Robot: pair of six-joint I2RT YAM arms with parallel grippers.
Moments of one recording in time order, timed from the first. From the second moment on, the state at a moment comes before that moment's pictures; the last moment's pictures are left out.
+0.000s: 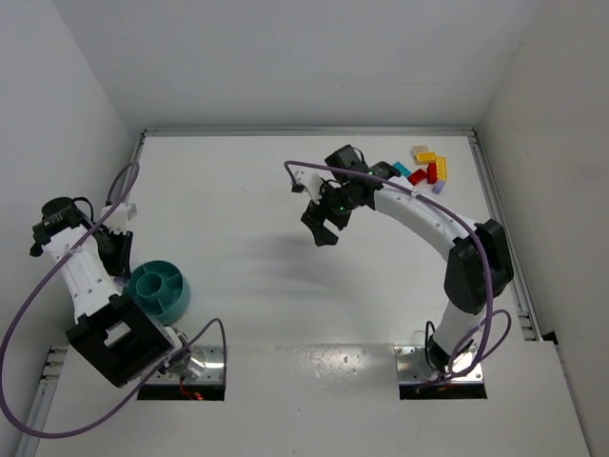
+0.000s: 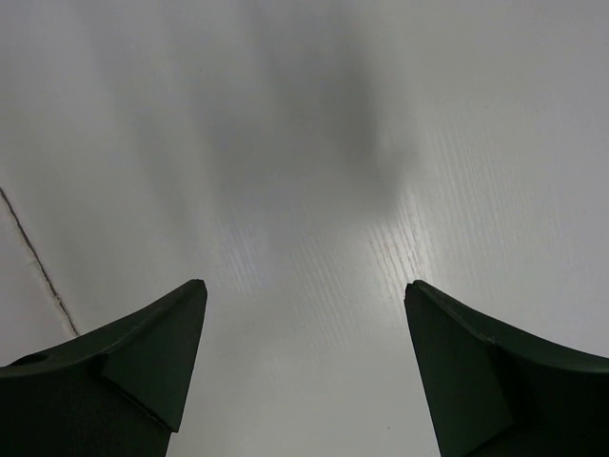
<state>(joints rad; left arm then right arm) 0.72 1.22 1.12 -1.19 0.20 0.77 0.59 1.75 1.45 -0.78 -0.40 -0.50</state>
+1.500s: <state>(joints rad) 0.68 1.49 1.57 -1.08 0.49 0.43 -0.17 2.06 1.78 -0.82 -0.18 -0.34</state>
